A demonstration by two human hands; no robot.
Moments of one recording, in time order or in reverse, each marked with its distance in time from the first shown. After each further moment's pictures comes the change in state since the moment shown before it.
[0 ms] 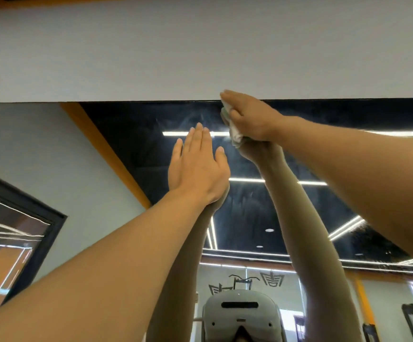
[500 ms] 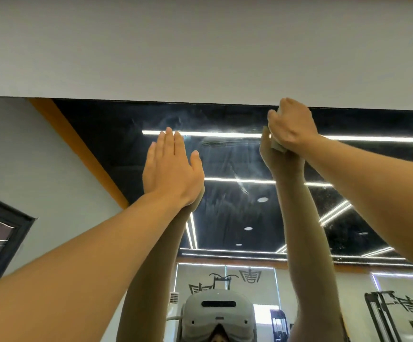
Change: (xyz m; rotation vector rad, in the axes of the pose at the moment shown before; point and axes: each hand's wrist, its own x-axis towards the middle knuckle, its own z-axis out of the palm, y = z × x) left_hand -0.006 0.002 0.000 0.024 -0.013 -0.058; right_hand -0.057 0.064 -0.033 -0.103 0.353 0.457
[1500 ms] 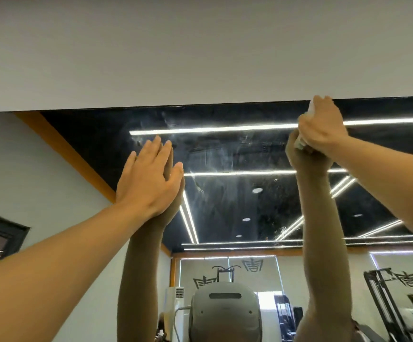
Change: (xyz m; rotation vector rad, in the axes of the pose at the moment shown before) left_hand -0.016 0.025 -0.005 -0.044 -0.035 0.169; right_hand -0.019 0.109 -0.064 0.028 0.043 0.189
